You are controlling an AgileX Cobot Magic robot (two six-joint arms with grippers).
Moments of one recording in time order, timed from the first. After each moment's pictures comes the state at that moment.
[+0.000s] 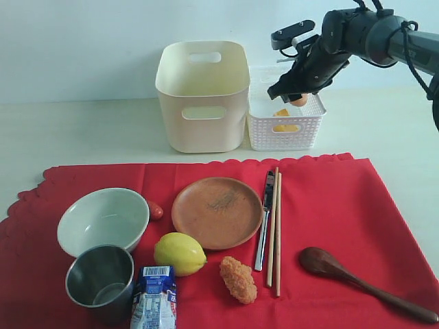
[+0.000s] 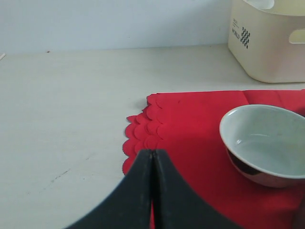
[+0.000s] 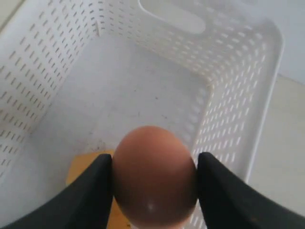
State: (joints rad) left arm -0.03 0.01 0.00 0.00 0.37 0.03; right arm 0.19 2.48 -2.18 0.00 0.73 -0.26
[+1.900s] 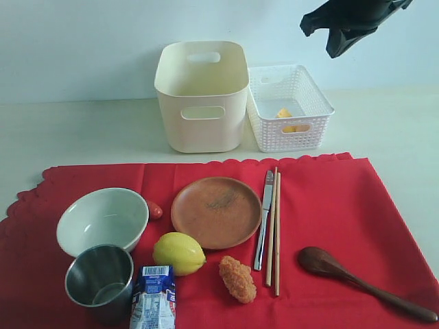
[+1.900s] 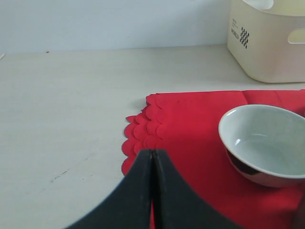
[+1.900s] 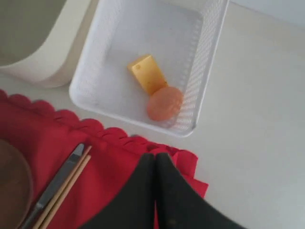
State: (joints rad) left arm -0.03 0.01 0.00 0.00 0.37 0.03; right arm 0.19 2.03 -2.03 0.05 1.20 -0.21
